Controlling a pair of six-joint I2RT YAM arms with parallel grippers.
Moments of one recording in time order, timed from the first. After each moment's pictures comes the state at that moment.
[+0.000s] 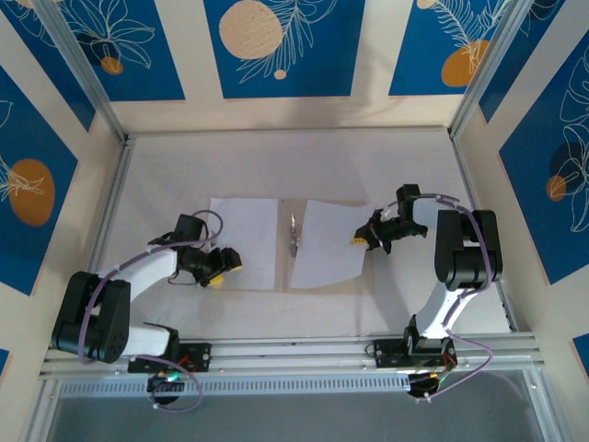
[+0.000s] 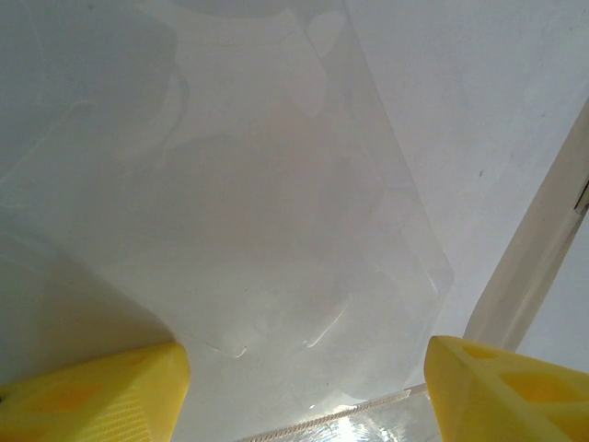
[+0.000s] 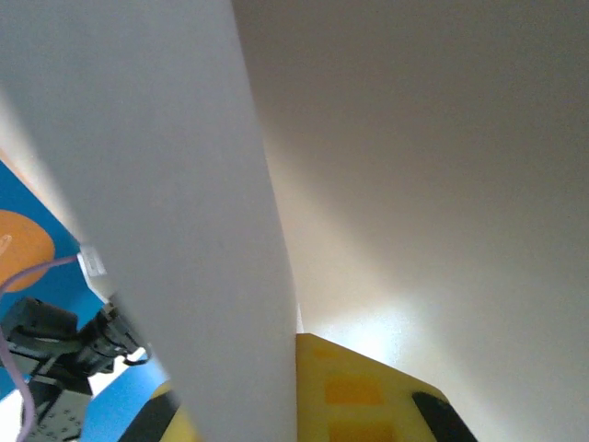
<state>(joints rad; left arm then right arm) -0.23 1.35 0.58 -0.47 0.48 -0.63 -0.01 1.77 0.96 -0.72 -0.91 0.53</state>
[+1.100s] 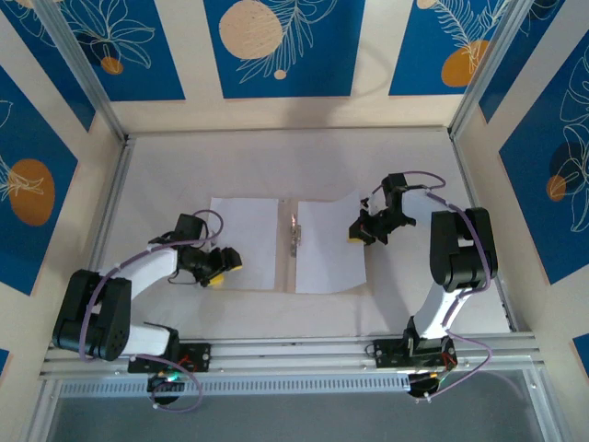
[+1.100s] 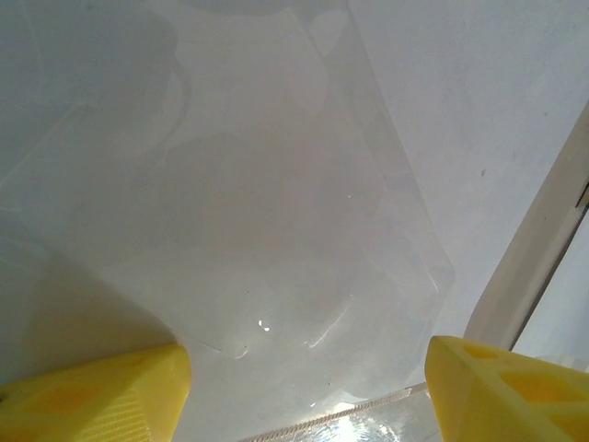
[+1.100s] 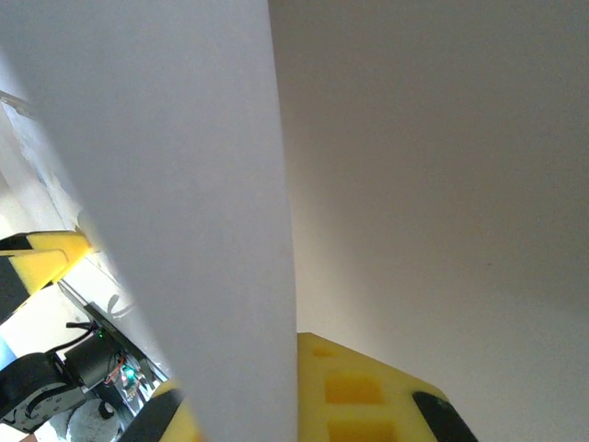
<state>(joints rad) -0.23 1.36 0.58 -0.47 0.49 -0.62 0.09 1.77 1.06 -0.78 -0.71 0.26</state>
